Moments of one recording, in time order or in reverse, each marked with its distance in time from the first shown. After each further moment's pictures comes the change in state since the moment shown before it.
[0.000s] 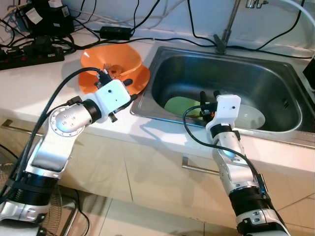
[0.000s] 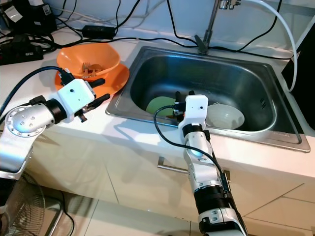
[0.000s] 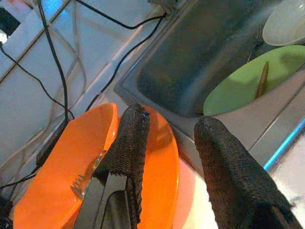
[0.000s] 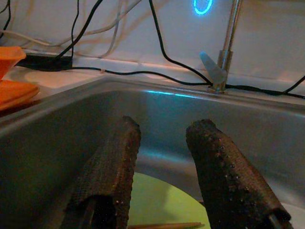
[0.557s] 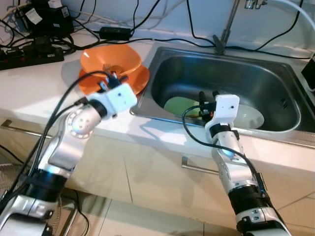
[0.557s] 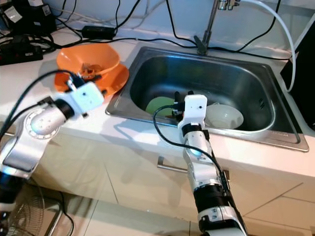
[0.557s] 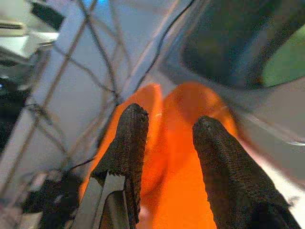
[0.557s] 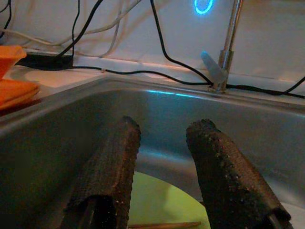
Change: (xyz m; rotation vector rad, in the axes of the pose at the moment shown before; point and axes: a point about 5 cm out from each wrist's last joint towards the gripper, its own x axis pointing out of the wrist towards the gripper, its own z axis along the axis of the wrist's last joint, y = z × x) left arm 0.015 0.003 -0.009 0.226 0.126 0.207; right arm 0.001 0.000 -0.001 0.000 0.003 0.002
